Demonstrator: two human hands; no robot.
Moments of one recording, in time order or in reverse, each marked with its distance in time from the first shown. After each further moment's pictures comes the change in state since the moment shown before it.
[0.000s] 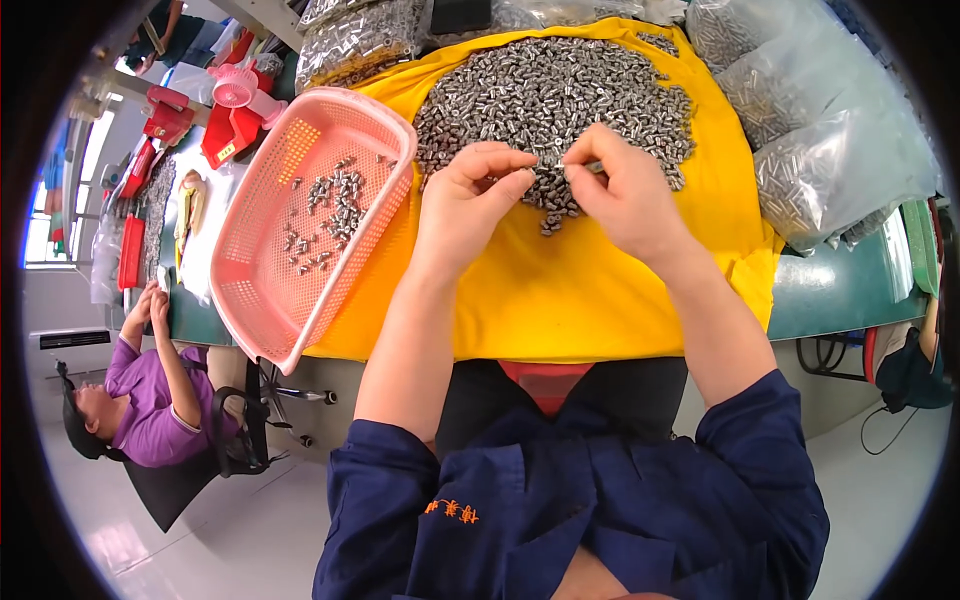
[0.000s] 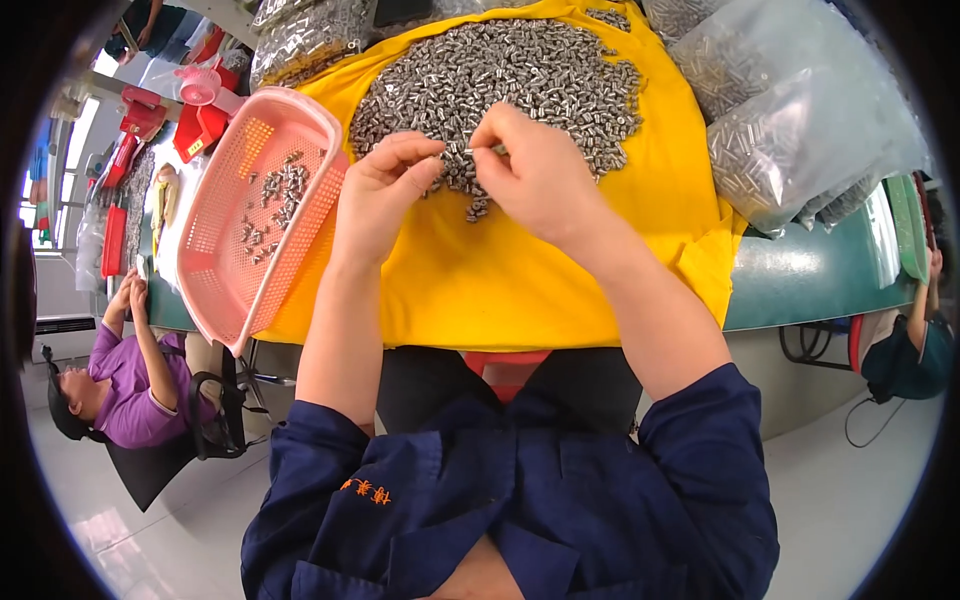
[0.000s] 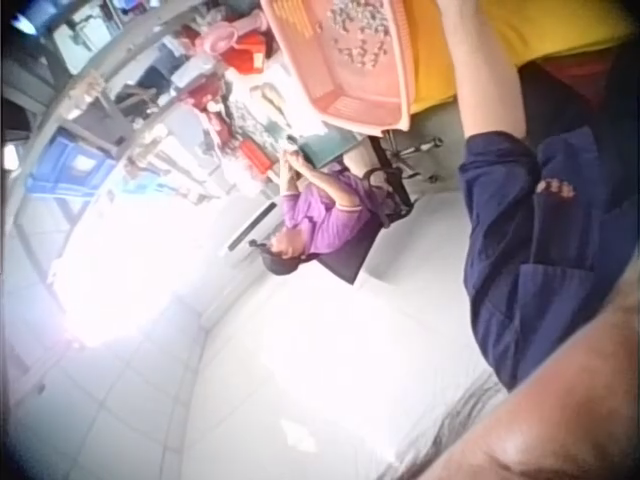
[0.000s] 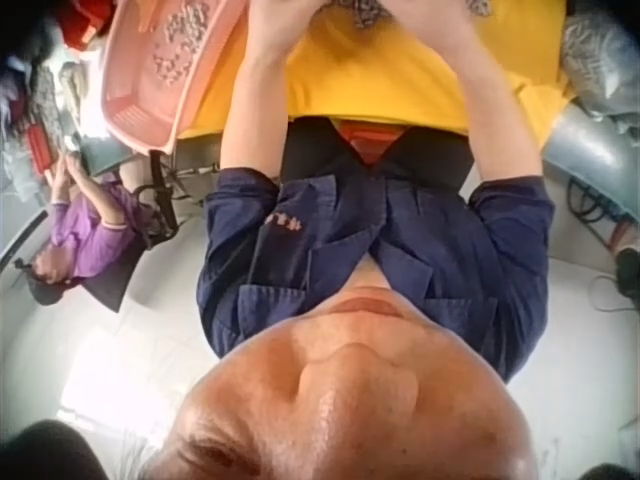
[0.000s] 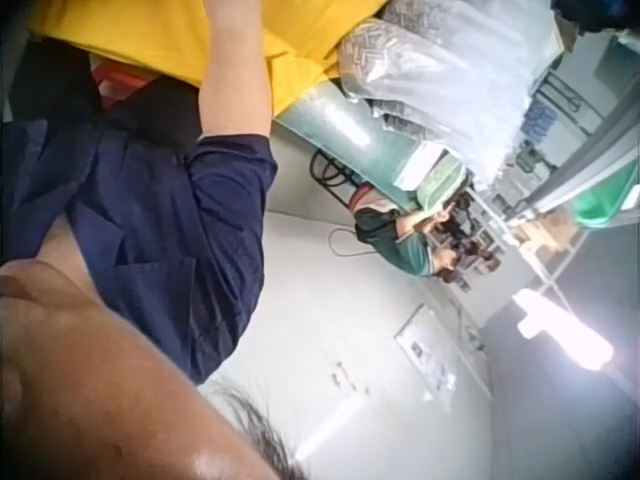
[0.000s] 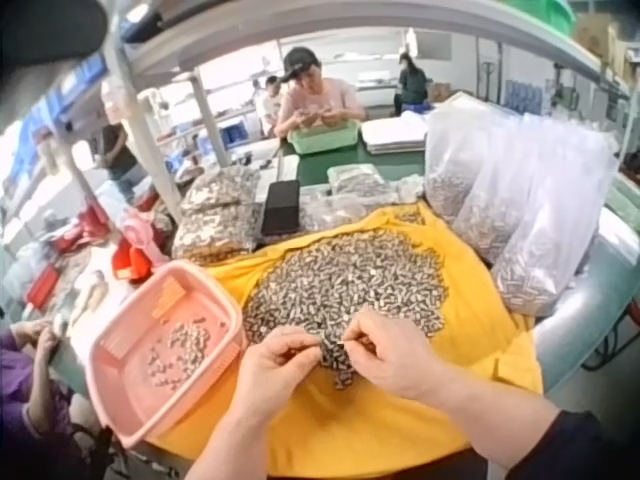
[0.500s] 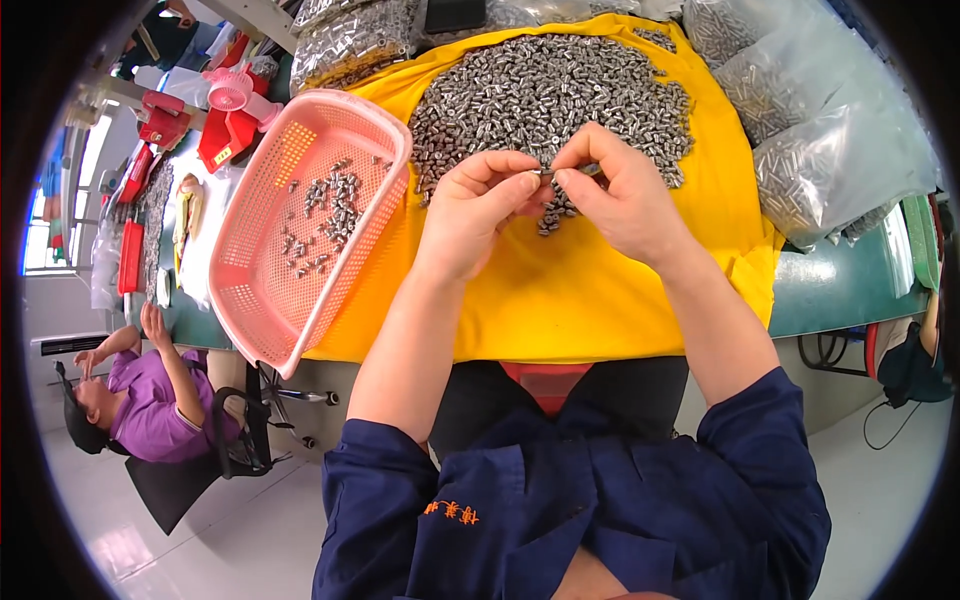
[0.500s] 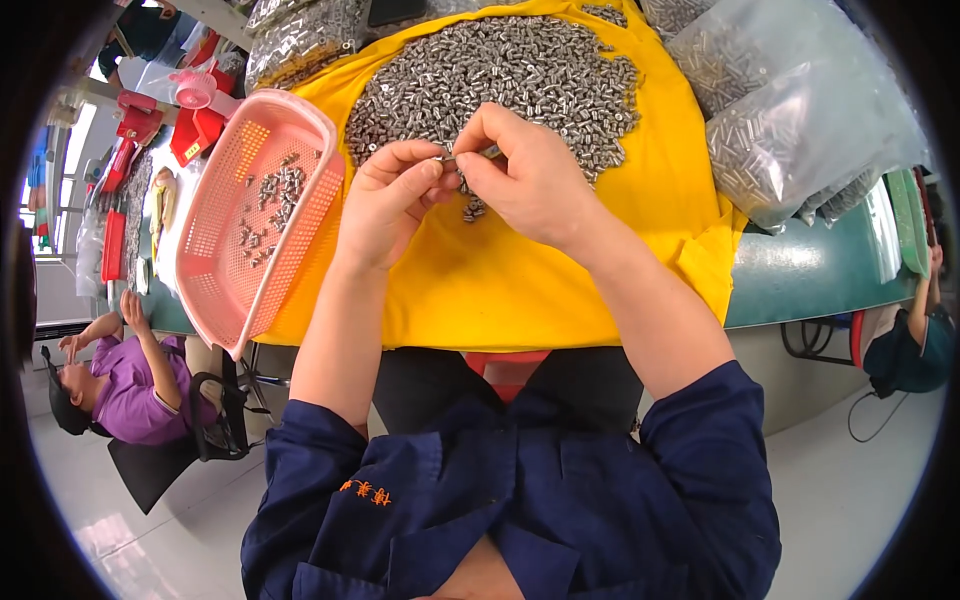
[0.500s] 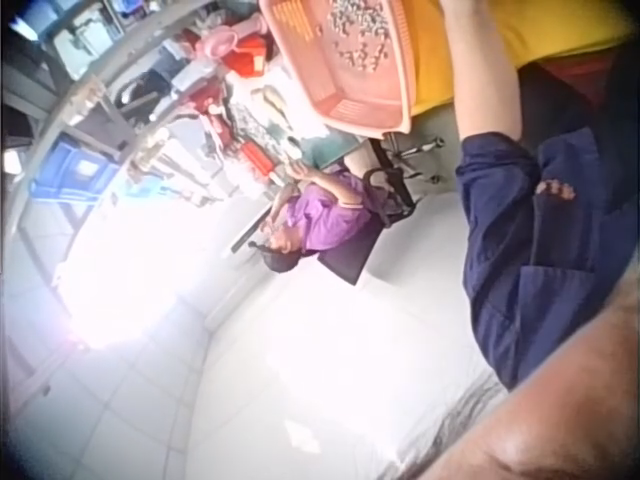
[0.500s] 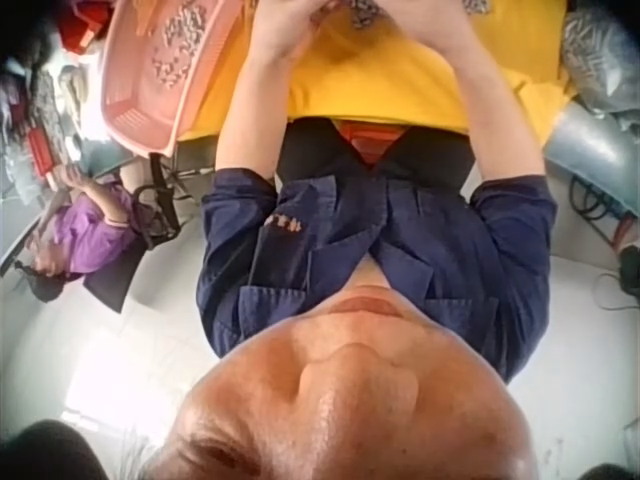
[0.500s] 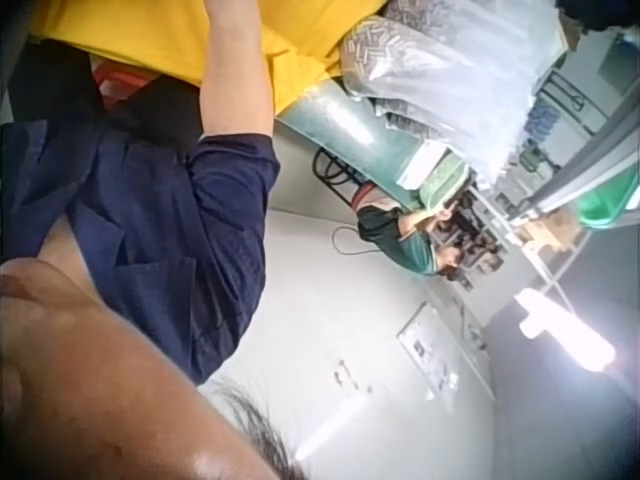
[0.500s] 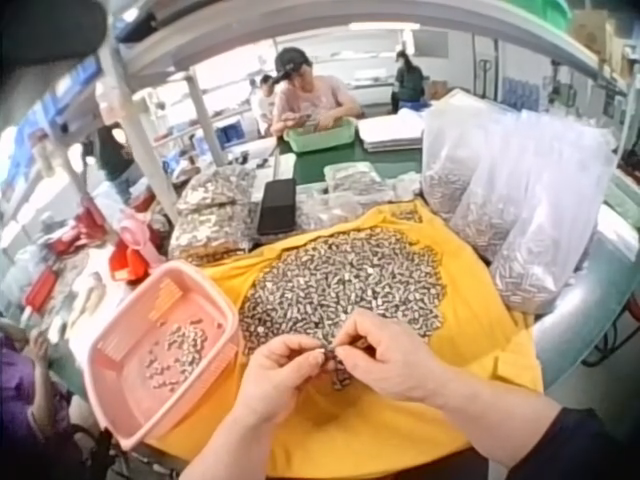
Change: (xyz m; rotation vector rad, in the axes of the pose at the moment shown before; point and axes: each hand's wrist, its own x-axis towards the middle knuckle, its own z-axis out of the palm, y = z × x) left_hand -0.002 -0.004 0.005 -0.686 -0.119 -0.255; right_hand -0.001 -0.004 0.000 0.262 -0.064 0.051
